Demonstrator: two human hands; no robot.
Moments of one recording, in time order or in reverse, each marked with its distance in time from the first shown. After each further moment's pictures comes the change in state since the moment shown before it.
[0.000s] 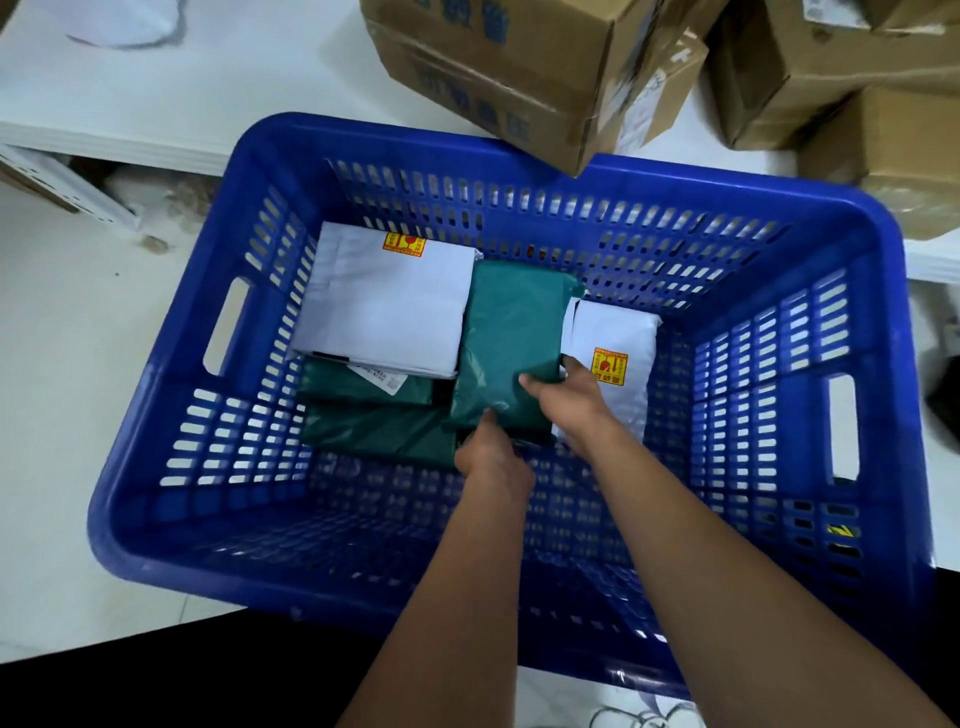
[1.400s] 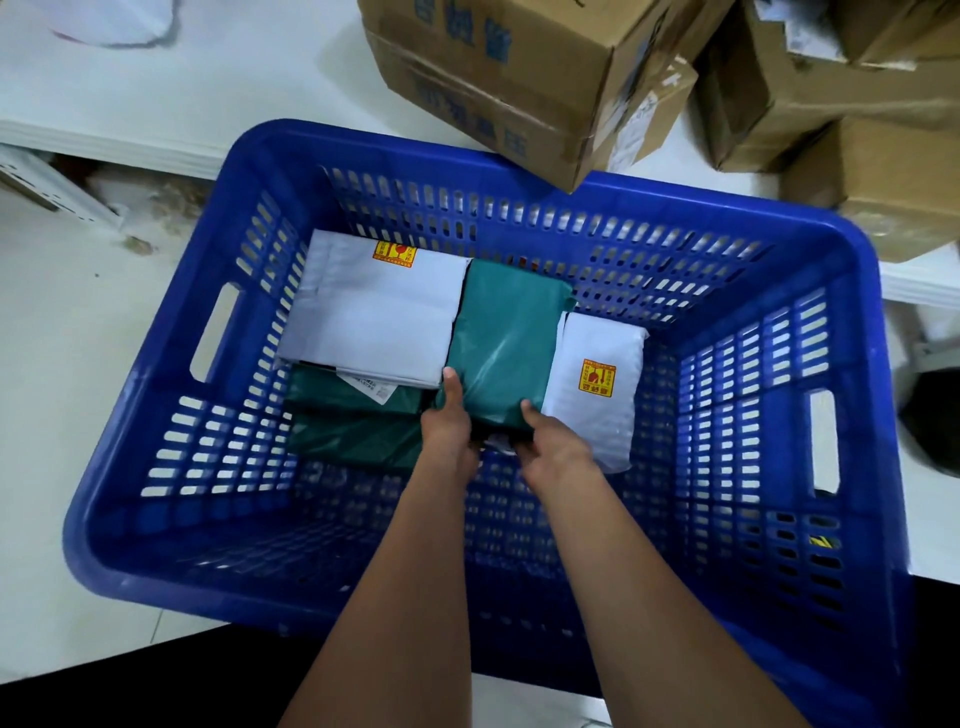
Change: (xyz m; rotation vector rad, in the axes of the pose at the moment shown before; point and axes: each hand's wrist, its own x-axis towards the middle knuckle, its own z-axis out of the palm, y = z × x) left_hand 0.040 0.035 0.003 0.257 -0.249 0.184; right_hand -0.006 0.030 0.025 0.763 0.067 0.431
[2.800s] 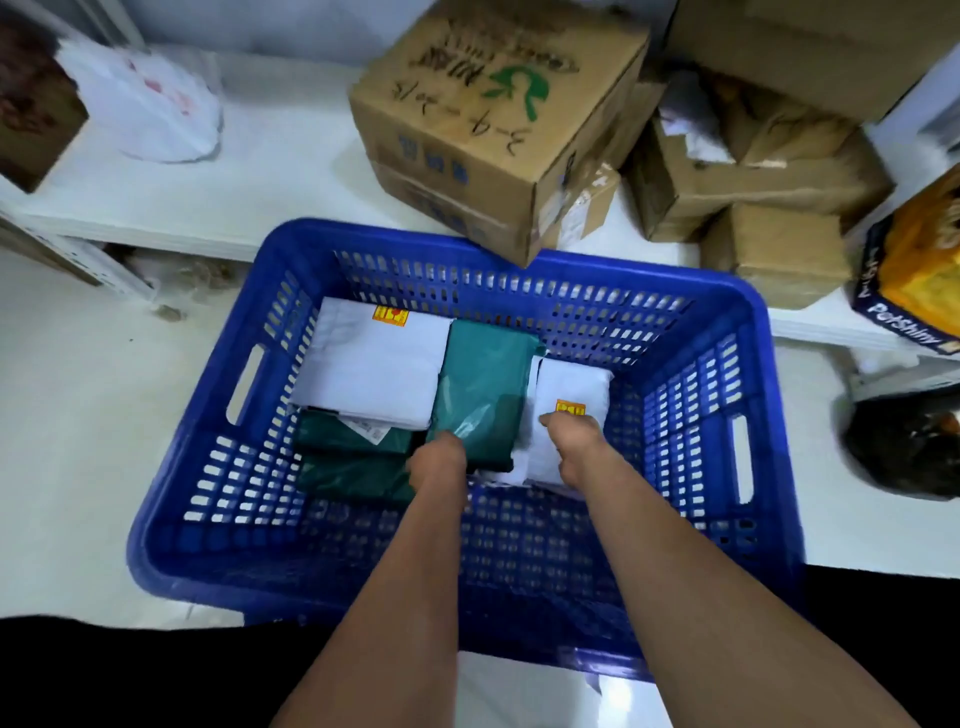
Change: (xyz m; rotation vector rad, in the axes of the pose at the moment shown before) left_hand -0.054 0.020 0.001 0.584 0.183 0.016; right_hand -0.074 -0.082 -0.019 -0.563 0.047 -0.196
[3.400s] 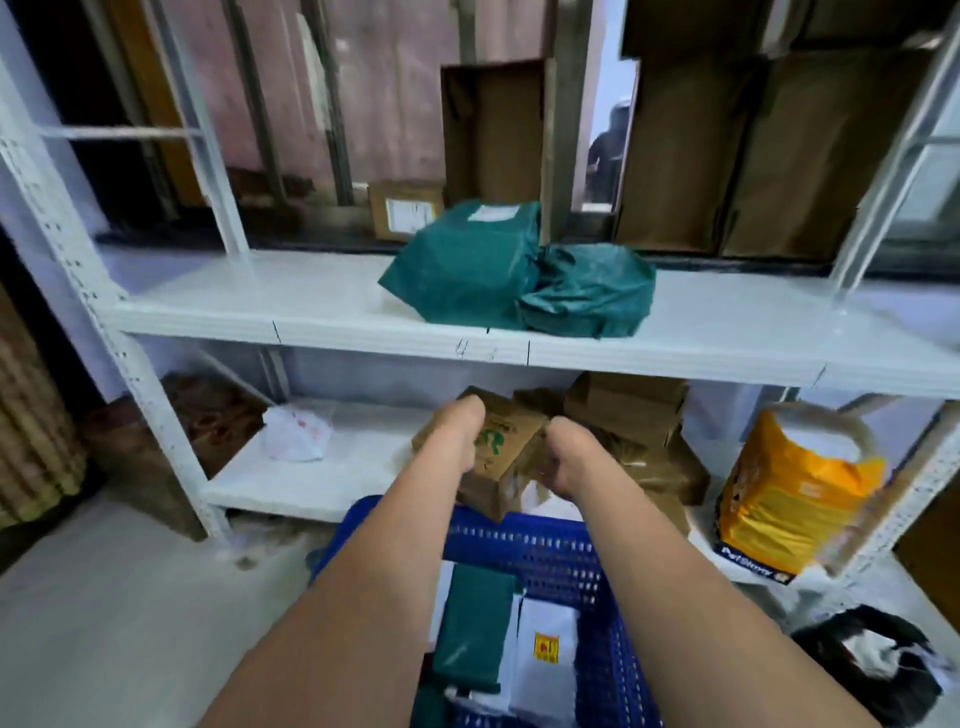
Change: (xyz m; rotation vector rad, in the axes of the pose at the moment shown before) left_hand -0.391 0.204 -0.129 -0.154 -0.236 0.664; right_hand -0.328 -0.199 -0.099 0.311 -0.180 -0.514
